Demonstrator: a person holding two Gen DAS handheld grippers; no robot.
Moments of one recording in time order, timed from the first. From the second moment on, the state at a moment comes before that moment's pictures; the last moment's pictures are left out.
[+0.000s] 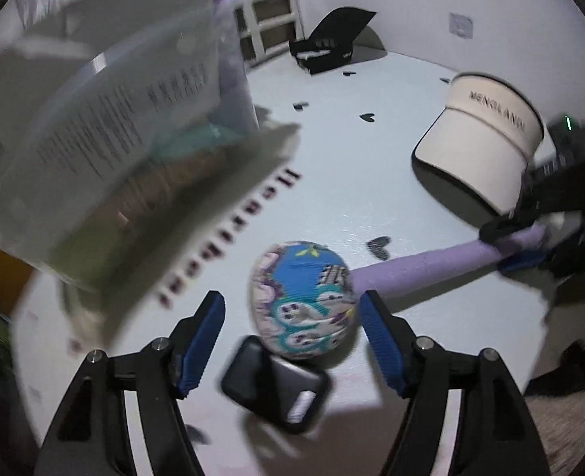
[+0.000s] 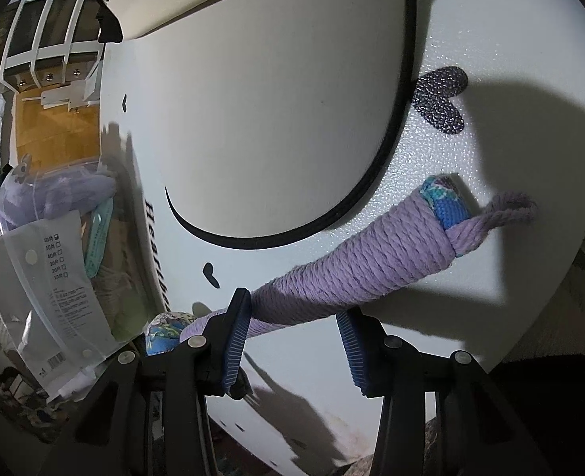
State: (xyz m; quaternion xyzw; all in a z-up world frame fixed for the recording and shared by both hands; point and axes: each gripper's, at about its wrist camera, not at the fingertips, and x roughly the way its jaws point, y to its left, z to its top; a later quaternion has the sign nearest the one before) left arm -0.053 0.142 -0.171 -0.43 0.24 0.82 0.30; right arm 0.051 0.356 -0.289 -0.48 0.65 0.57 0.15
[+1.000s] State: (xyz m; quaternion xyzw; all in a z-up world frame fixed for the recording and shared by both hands) left arm -0.087 0.138 -0.196 -0.49 0.11 0.81 0.31; right arm 0.032 0.232 -0.190 -0.53 -0.15 0.83 -0.04
